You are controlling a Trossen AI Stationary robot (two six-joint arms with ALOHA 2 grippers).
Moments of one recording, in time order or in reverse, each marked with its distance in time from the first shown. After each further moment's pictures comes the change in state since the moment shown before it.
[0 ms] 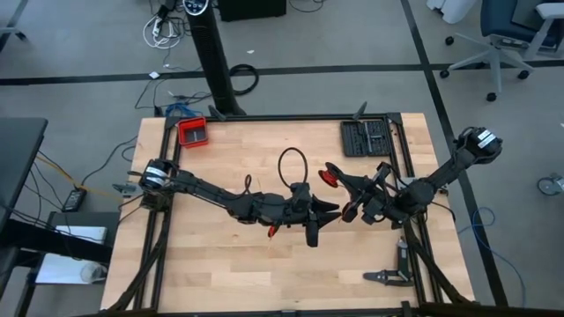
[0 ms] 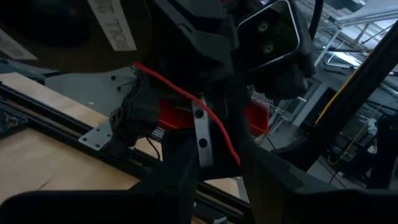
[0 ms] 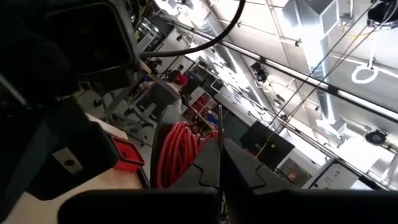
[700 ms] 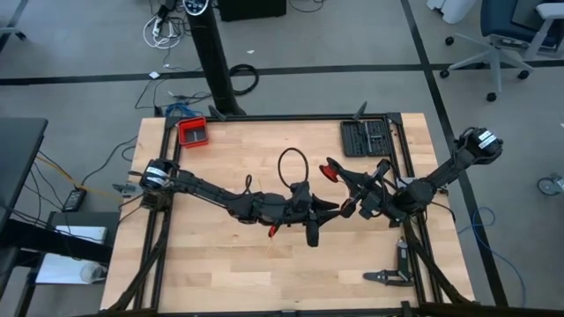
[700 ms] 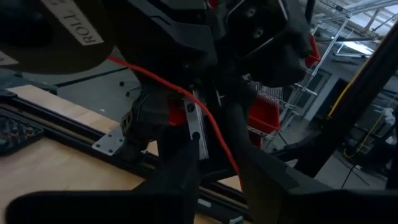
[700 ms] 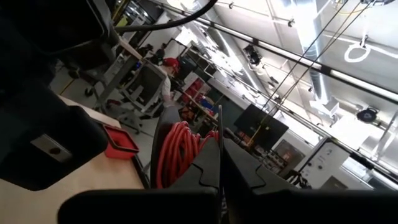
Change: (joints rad) left arm 0.001 0.009 0.000 -0.008 -0.014 0.070; right arm -0.038 0.000 0.000 0.003 0.055 0.035
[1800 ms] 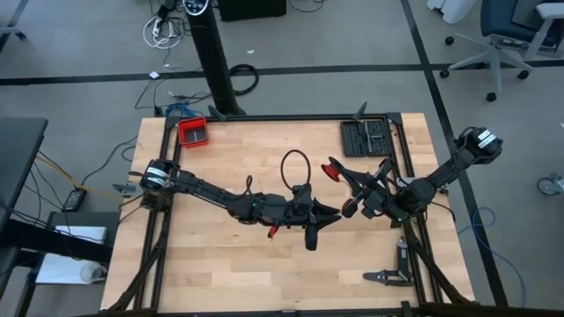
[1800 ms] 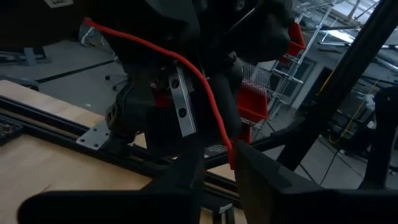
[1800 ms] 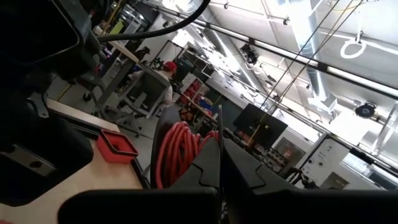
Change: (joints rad) left arm 0.000 0.000 0.000 -0.006 0.066 0.012; right arm 0.023 -0.001 0.000 0.053 0.016 -0.022
